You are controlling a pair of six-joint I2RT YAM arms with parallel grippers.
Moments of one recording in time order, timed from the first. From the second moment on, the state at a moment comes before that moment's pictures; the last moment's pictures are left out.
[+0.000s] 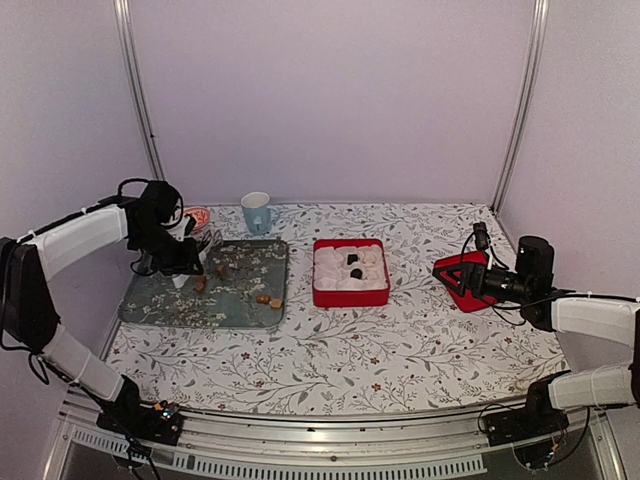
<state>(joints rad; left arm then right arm) -0.19 1.49 1.12 -0.83 0.12 -0.22 0.20 1.15 0.40 0.40 -0.73 0.42</state>
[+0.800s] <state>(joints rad) -0.73 1.71 1.41 -0.73 0.29 -0.20 0.20 1.14 0.40 0.40 -0.73 0.42</state>
